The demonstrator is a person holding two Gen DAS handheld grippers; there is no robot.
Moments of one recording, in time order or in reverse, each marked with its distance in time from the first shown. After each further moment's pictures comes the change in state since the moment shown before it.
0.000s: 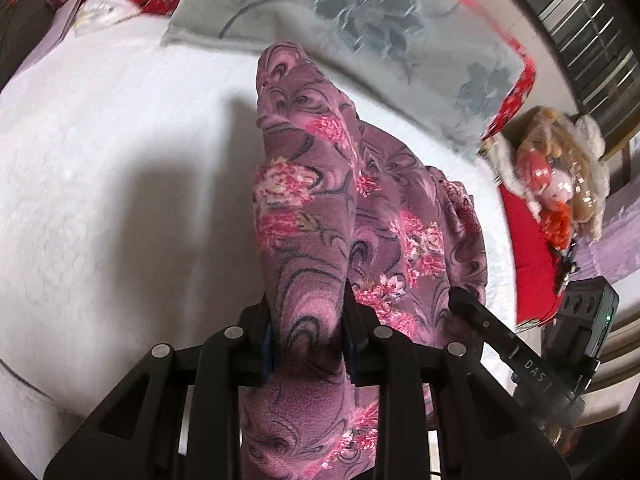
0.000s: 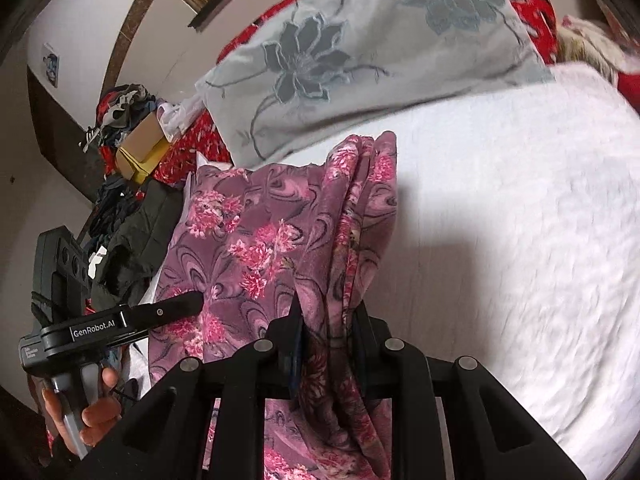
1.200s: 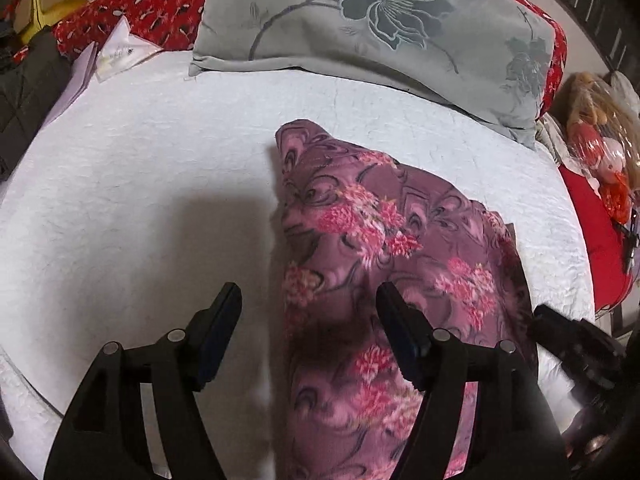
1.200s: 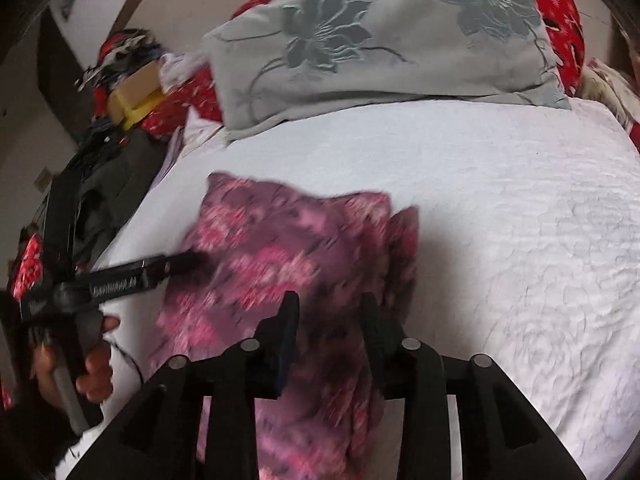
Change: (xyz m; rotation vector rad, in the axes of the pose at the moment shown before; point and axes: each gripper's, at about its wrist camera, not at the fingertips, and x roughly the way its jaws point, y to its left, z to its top) left arm 0.026 0.009 0.013 0.136 -0.100 0.244; right arm 0.027 0.014 -0.008 -0.231 0.067 -0.109
